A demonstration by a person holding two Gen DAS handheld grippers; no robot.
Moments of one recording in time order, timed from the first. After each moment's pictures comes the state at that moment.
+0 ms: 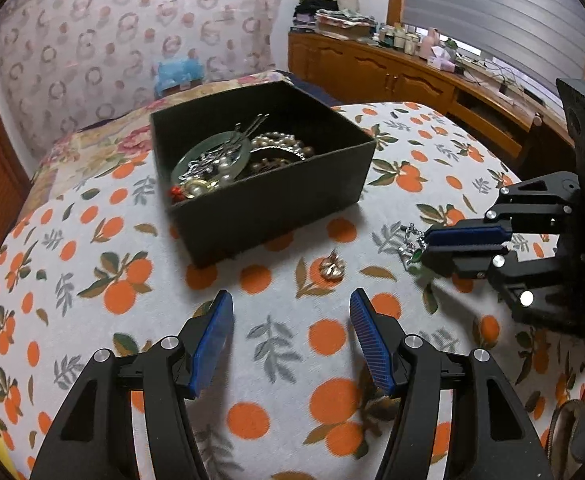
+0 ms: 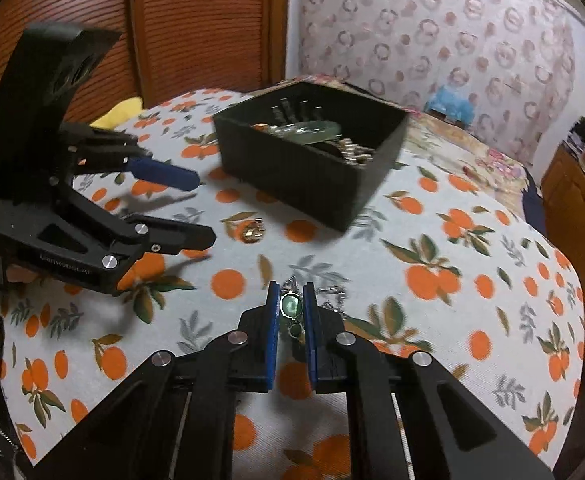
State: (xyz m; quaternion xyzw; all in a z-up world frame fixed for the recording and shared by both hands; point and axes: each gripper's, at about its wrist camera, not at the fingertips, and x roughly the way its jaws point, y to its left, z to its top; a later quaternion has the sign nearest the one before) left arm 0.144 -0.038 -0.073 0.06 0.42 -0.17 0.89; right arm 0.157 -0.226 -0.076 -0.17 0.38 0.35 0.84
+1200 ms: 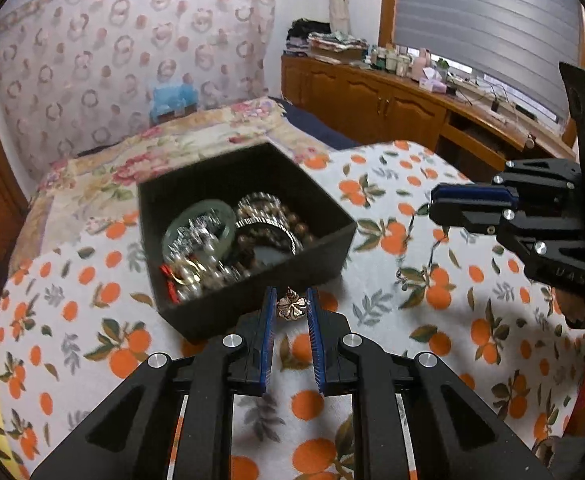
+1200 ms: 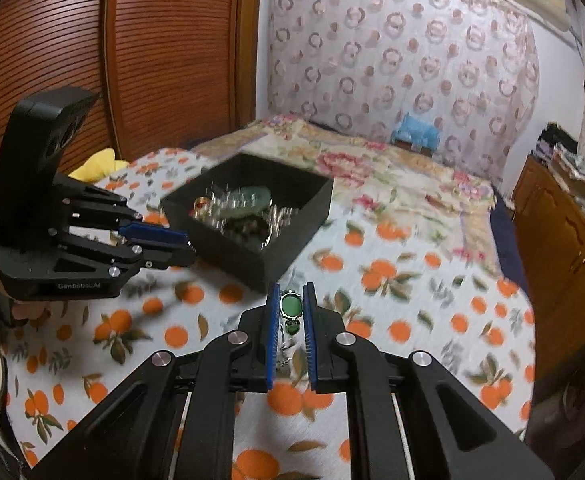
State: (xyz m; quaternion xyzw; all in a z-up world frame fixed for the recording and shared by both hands) left arm 0.163 -0.052 -0.038 0.06 0.38 -0.18 0.91; right arm 0.182 -0.255 -0.025 -0.15 0.32 0.32 0.88
